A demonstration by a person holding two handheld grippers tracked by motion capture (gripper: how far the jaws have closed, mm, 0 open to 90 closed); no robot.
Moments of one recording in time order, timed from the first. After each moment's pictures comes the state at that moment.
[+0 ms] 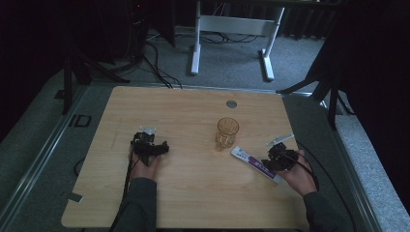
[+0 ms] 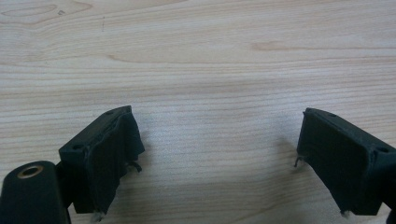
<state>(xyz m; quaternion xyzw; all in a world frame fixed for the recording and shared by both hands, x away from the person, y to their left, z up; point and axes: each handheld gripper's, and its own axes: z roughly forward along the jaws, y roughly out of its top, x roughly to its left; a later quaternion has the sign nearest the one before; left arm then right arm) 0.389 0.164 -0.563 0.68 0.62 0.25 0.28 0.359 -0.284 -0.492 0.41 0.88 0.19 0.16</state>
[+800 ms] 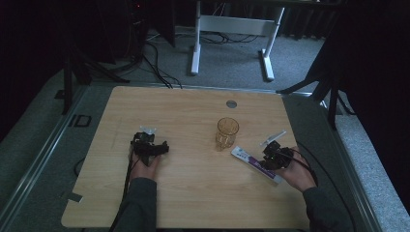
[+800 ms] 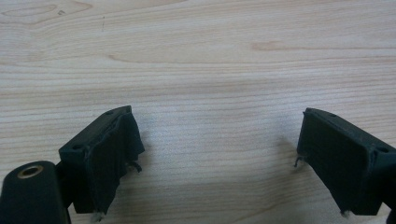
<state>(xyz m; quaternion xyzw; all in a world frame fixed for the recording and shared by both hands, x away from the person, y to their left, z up) 0.389 0.164 -0.563 0.68 0.62 0.25 0.28 0.364 -0.270 -0.486 0.37 0.91 0.16 0.12</state>
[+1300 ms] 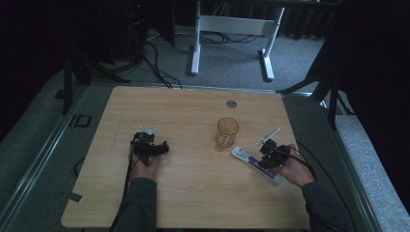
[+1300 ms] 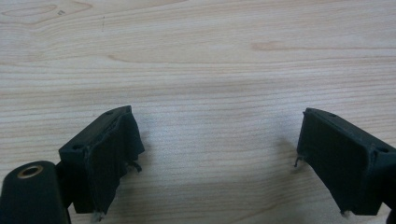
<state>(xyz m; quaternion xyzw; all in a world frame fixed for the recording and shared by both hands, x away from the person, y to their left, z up) 0.389 0.164 -0.563 0.68 0.62 0.25 0.28 0.373 -0.261 -0.486 0.36 0.92 0.13 0.10</state>
